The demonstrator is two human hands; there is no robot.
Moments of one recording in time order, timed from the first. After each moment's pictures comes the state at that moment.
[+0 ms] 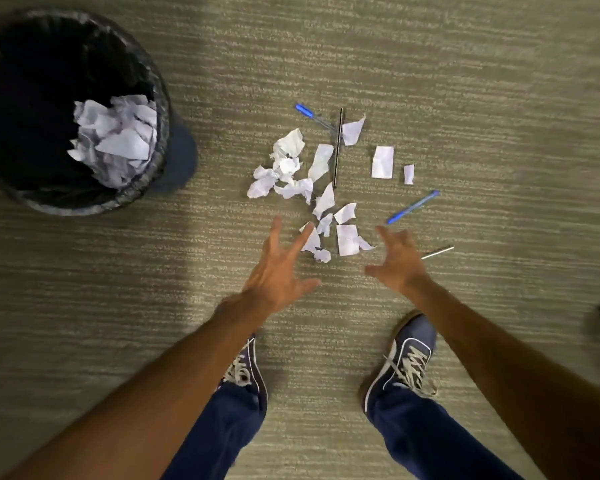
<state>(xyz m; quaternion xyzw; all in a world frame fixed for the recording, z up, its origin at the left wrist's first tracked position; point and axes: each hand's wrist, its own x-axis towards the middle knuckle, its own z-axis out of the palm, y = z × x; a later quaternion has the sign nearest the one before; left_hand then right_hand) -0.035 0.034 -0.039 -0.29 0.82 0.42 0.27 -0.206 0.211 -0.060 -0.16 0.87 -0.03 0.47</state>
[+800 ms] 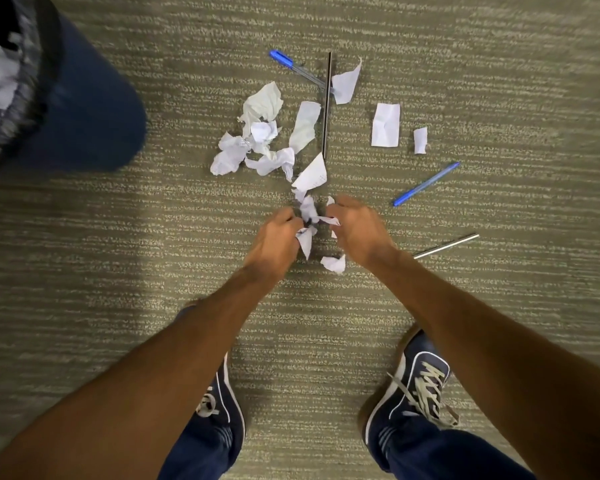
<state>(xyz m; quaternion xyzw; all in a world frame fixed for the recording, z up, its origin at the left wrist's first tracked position) -0.075 0.067 -0.164 -0.28 0.88 0.33 0.19 -0.201 0.185 -0.177 -0.41 0.85 -0.08 0.32</state>
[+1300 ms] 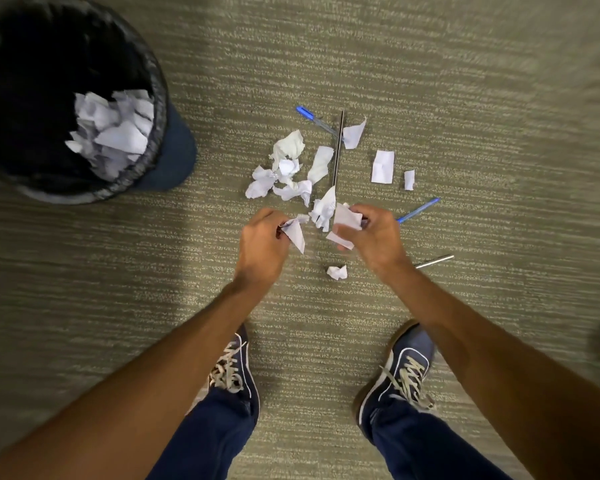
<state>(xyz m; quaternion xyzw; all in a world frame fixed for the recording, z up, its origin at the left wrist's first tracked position) -0.059 0.020 -0.032 -0.40 0.84 0.37 0.01 -0.200 0.154 -0.036 -0.03 0.79 -0.43 0.43</state>
